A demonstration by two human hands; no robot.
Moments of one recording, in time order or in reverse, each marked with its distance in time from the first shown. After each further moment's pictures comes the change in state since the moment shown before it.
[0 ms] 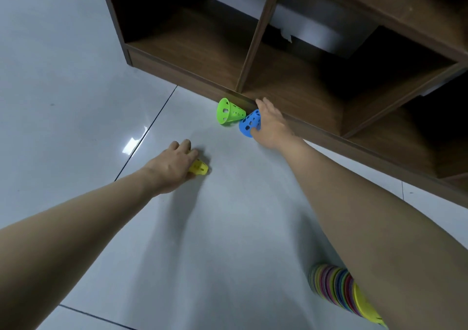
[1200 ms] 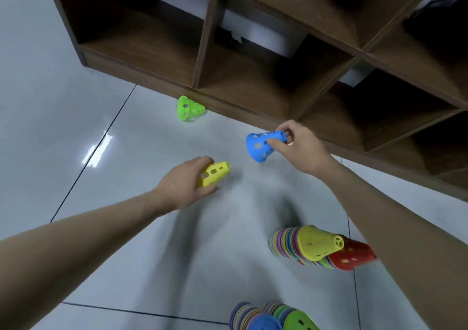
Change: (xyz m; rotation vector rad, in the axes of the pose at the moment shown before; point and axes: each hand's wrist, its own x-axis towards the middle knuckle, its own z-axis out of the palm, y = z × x) left_hand -0.036 0.126 -0.008 -0.524 0.132 0.157; right_hand -0.190 0.062 -0.093 0.397 0.200 0.159
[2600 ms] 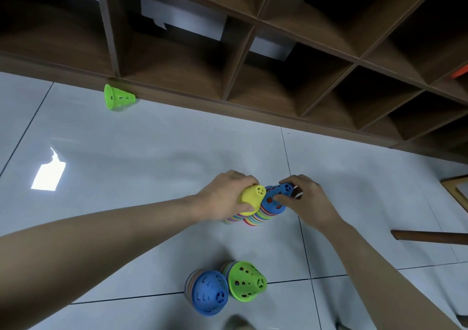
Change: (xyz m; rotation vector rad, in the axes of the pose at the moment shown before) left_hand 0.011 0.190 0.127 -0.050 -0.313 0.366; right_hand -0.212 0.153 -0.058 -0.015 0.071 0.237
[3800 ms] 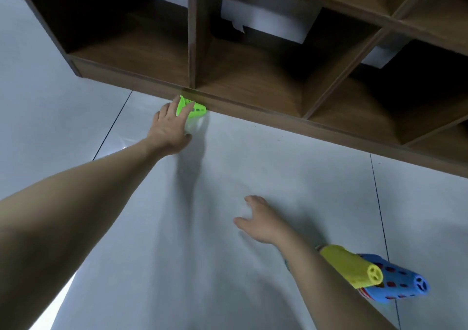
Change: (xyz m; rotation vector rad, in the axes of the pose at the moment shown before) left_hand -0.034 -0.285 -0.193 0.529 0.333 -0.672; right_hand 0.118 -0.136 0.212 -0.159 -0.609 -0.004
